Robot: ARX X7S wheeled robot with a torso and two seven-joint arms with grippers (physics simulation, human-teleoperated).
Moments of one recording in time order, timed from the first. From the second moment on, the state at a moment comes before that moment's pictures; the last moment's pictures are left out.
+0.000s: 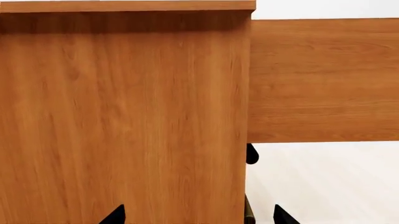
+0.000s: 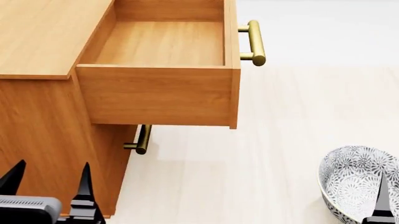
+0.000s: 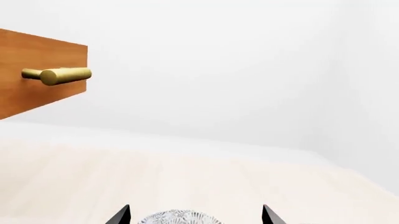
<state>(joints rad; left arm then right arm) -0.10 -0.19 0.18 0.48 -0.19 -0.41 -0.25 -0.06 0.52 0.41 -0.43 0.42 0.36 -0.07</state>
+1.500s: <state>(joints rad) -0.14 -0.21 0.20 0.39 -0.22 -0.36 -0.28 -0.55 0.29 0.69 -0.37 0.52 -0.02 -0.39</state>
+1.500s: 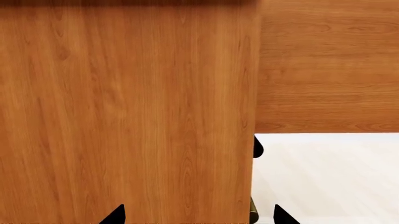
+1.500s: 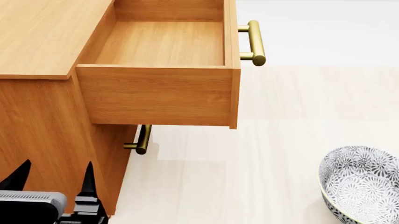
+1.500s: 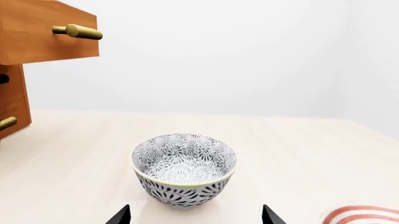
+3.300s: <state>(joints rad) -0.15 -0.24 0.23 0.33 -0.26 -0.32 -0.31 -0.42 0.27 0.63 -0.01 0.45 -0.13 -0.43</state>
